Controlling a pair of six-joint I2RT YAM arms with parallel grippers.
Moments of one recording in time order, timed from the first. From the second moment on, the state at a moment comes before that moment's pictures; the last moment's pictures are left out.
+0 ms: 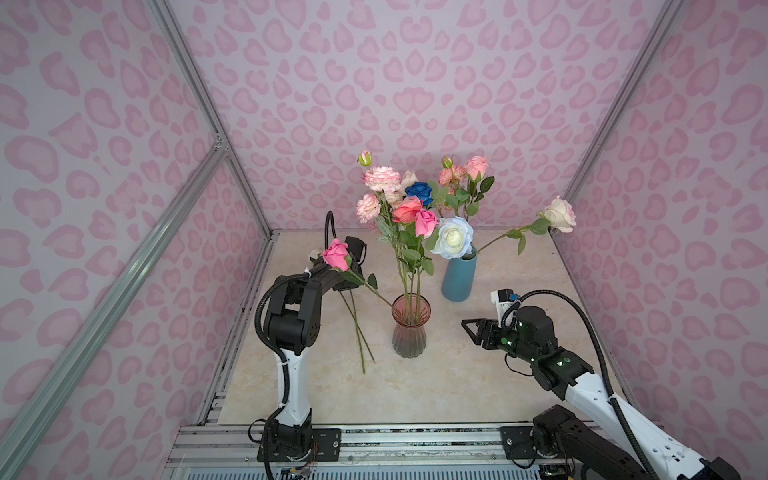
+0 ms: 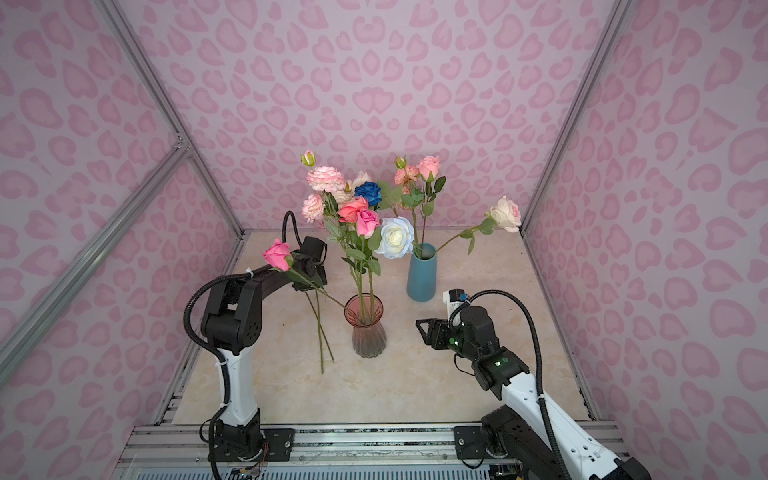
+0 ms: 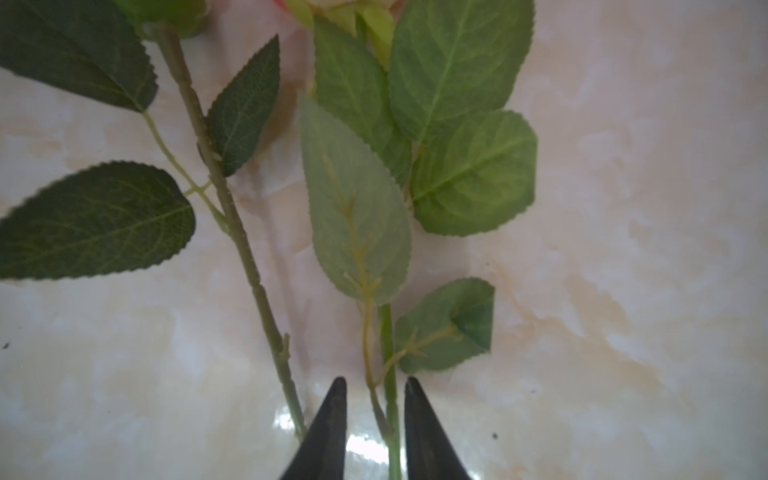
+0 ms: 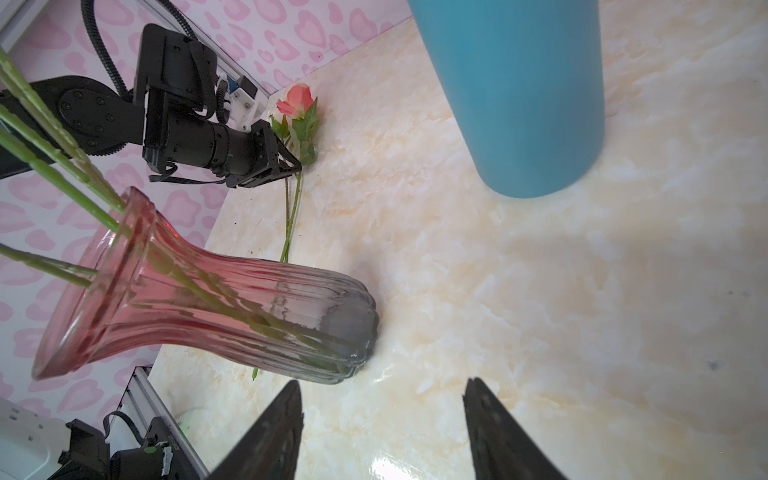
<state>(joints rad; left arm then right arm) -0.26 2.13 1.54 -0.61 -0.25 -0.49 0.43 0.82 0.47 -0.18 -0.27 0.57</state>
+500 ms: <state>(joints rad) -0.25 2.10 1.50 -0.59 -0.21 -0.48 0.42 0.80 0.46 -0.17 -0.27 0.57</state>
